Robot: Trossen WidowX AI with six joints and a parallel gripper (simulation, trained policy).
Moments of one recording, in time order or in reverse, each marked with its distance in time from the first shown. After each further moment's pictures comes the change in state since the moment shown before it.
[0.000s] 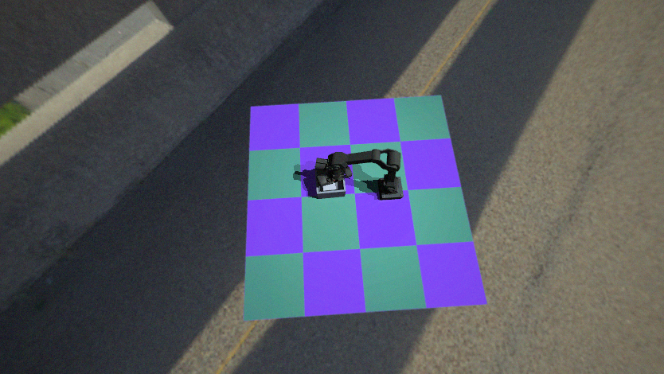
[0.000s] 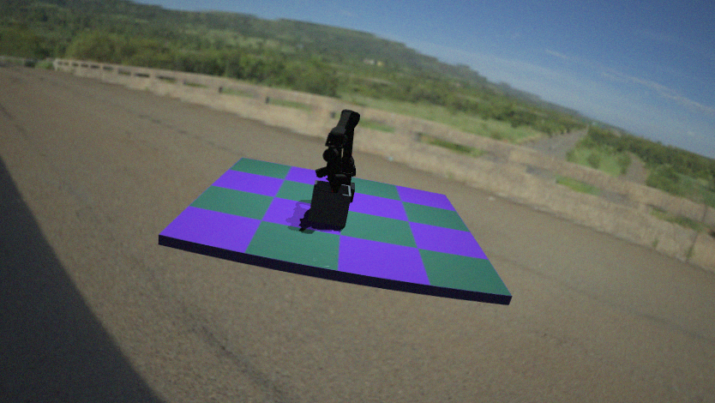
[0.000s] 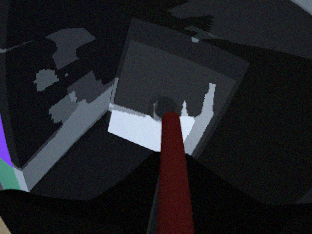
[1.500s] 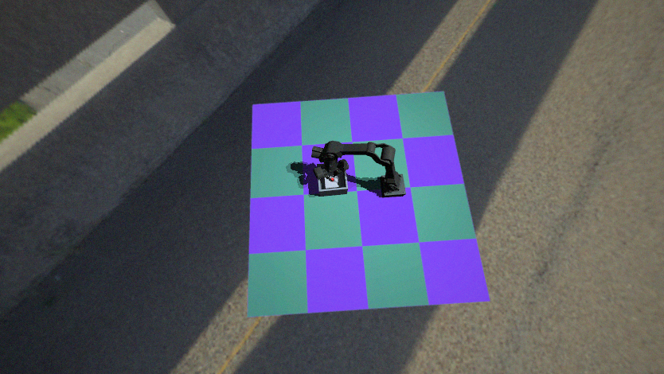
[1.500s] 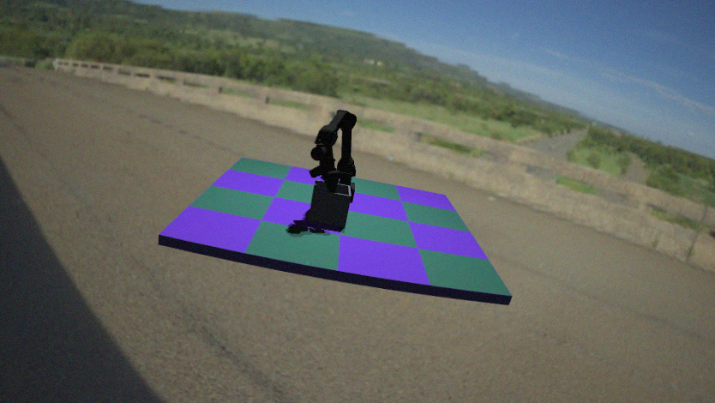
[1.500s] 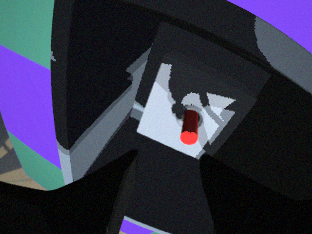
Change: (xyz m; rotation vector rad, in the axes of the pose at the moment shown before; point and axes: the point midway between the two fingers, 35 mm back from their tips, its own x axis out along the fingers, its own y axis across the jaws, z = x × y) arm -0.015 0.021 0.023 -0.030 0.146 0.059
